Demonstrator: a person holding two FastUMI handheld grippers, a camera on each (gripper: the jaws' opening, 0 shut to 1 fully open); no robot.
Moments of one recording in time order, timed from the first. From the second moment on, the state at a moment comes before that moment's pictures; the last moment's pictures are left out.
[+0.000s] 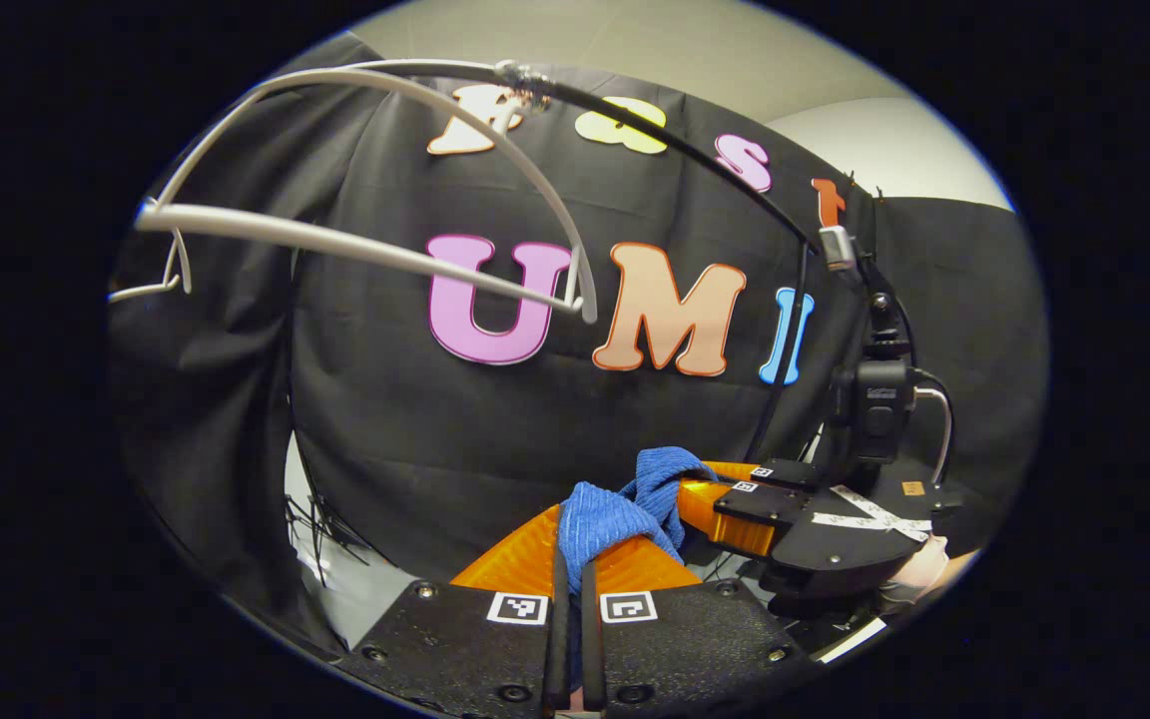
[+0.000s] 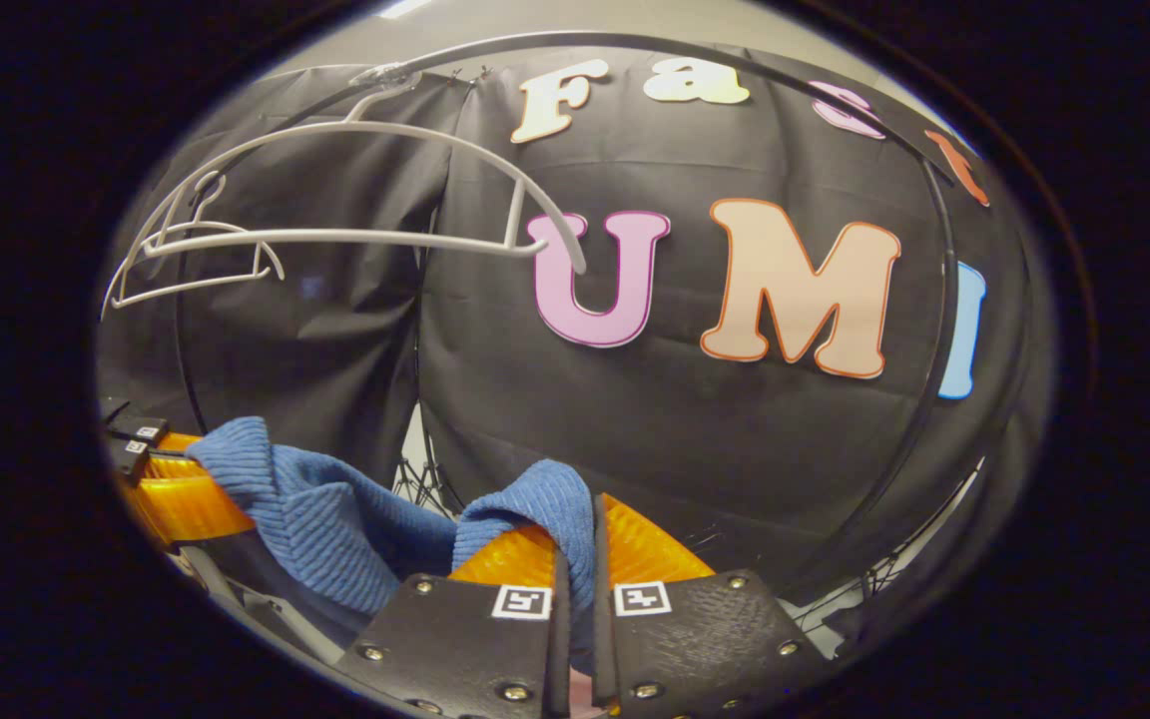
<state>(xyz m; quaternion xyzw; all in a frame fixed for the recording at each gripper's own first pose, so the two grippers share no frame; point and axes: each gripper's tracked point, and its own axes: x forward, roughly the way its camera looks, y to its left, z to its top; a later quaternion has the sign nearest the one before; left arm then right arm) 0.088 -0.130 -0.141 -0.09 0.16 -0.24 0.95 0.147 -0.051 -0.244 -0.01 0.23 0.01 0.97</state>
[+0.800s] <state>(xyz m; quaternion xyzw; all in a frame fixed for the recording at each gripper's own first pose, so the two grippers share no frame) 0.043 -0.137 -0.345 -0.02 0.38 -0.26 0.89 0.039 -0.043 -0.448 0.02 0.45 -0.01 0.89</state>
